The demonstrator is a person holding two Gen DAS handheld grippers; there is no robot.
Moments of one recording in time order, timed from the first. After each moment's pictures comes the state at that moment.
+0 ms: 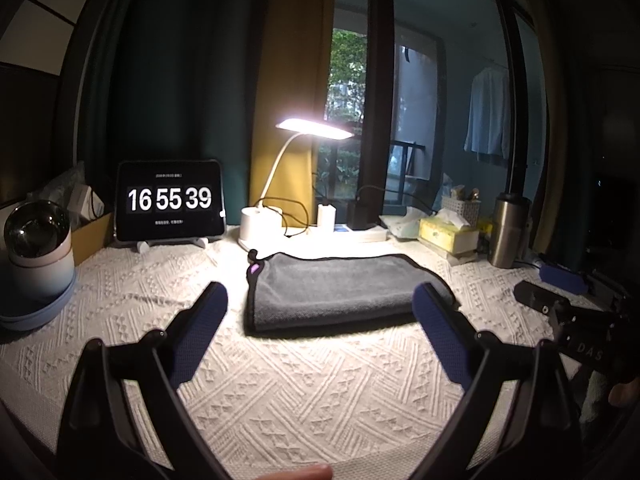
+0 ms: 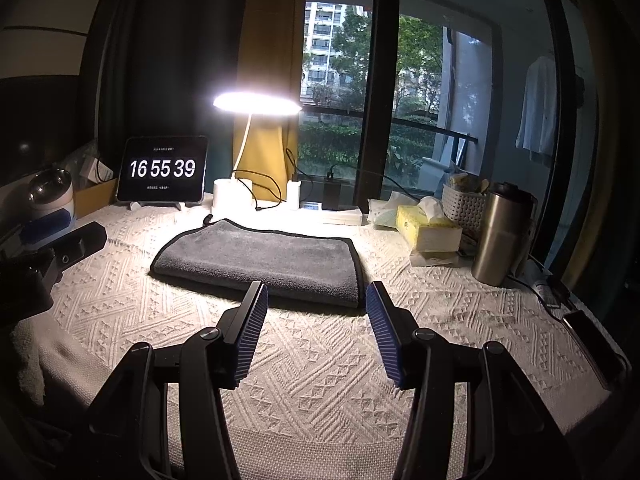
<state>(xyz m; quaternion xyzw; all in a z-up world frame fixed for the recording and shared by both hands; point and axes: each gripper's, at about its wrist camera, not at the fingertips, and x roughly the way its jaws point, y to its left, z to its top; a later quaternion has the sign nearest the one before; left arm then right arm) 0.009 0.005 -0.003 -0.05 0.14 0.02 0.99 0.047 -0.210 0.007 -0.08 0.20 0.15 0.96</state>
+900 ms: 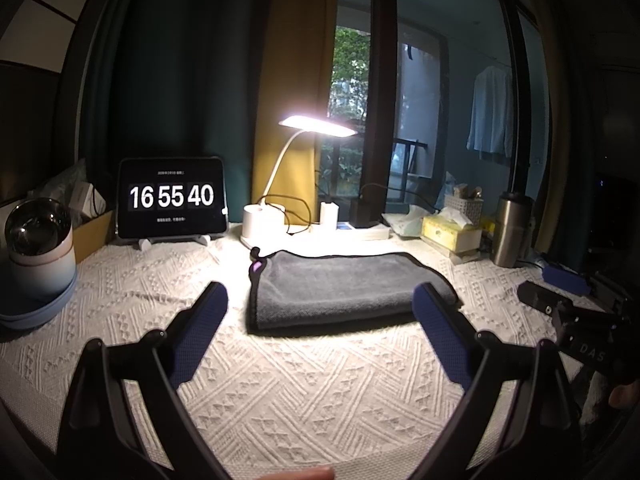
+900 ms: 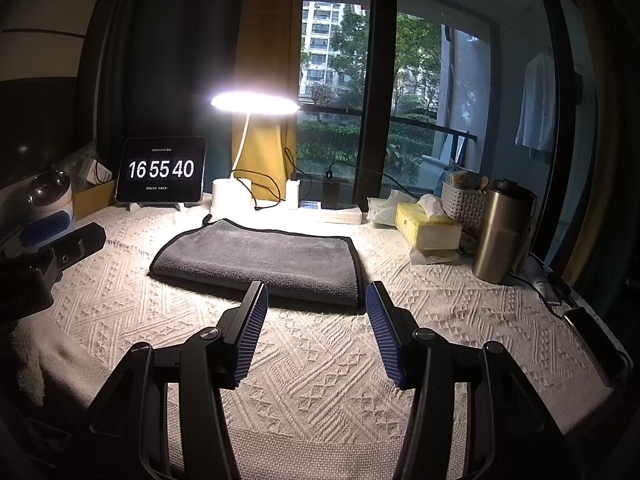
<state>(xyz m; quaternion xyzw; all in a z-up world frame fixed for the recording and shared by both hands) 0.012 0.008 -0.004 -0.05 0.14 0.02 0.99 0.048 -0.210 0.006 -0.08 0.20 0.15 0.96</state>
